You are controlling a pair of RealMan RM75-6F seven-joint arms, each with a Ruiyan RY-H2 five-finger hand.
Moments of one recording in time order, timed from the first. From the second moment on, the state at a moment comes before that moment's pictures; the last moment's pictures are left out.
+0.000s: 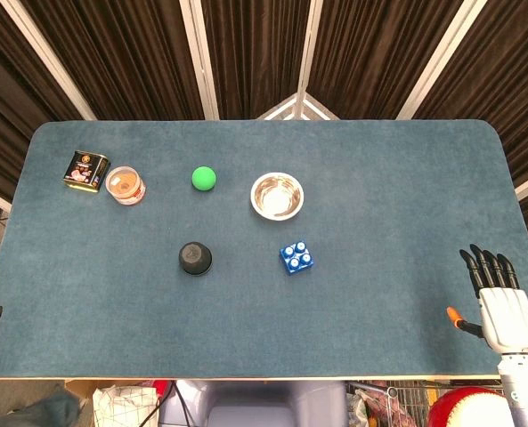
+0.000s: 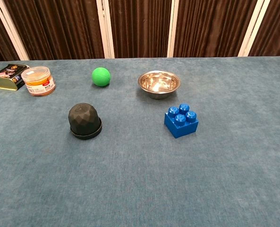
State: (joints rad) left arm 0.07 -1.13 -0.14 -1.80 1.39 1.67 0.07; right arm 0.10 -1.13 0.08 -1.64 -1.50 1.47 -0.07
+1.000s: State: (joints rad) left arm -0.12 -1.22 -0.23 -1.83 1.26 1.46 0.16; right arm 0.09 -1.12 0.08 -1.65 -1.48 1.47 -0.07
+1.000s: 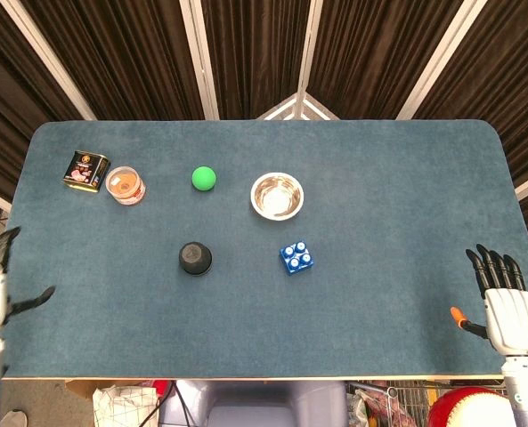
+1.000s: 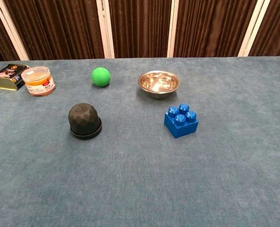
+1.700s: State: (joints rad) left arm -0.39 -1.46 -0.29 -1.68 1.01 1.09 0.16; right arm 0.09 -1.12 0.08 -1.64 -1.48 1.47 -0.05
